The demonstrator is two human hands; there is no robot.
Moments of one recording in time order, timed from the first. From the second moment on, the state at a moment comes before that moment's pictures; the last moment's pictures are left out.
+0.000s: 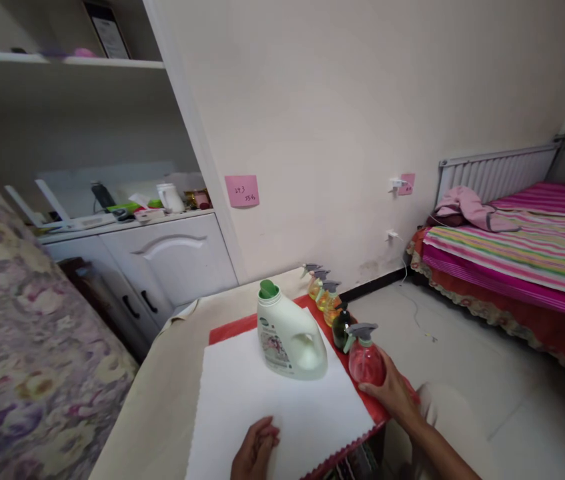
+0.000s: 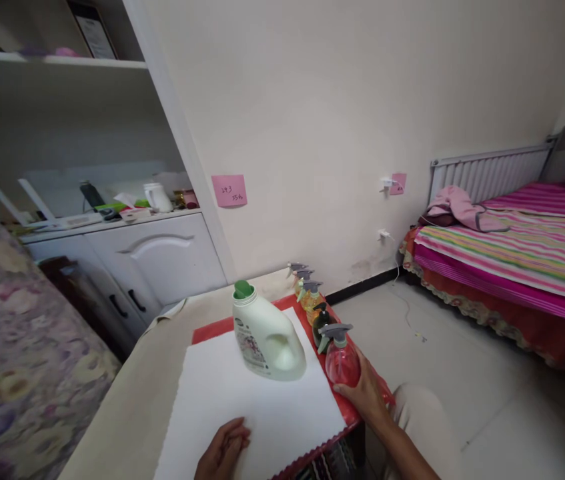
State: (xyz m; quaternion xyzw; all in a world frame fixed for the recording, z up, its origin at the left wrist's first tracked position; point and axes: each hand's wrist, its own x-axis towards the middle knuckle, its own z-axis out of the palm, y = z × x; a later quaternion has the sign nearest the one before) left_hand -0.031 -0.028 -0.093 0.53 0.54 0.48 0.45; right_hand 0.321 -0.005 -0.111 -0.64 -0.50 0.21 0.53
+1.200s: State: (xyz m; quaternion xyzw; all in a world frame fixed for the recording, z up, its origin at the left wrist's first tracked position) left_hand -0.068 -0.025 -0.151 0.80 0.45 0.26 -0.29; right_hand 0.204 0.048 -0.054 -0.50 -0.51 0.30 0.63
